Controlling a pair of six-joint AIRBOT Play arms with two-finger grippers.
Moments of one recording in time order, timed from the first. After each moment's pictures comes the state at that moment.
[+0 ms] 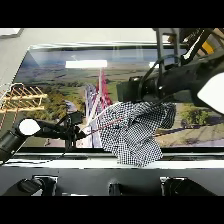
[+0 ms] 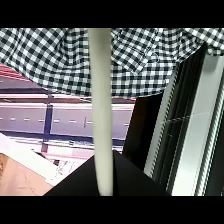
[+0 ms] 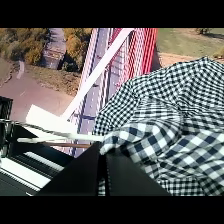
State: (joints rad) left arm -0.40 -0.94 0.76 0.98 -1.08 -0.44; right arm 0.73 -1.13 1.82 -1.60 1.49 1.99
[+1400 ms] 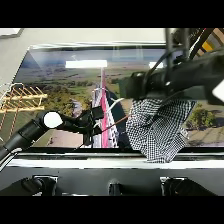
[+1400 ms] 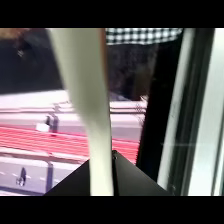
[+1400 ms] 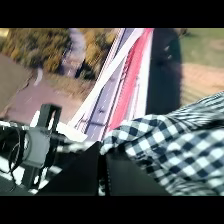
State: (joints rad) left arm -0.59 -1.15 0.95 0.99 -1.00 -0.53; right arm 0.73 -1.14 1.91 -1.64 1.52 2.00
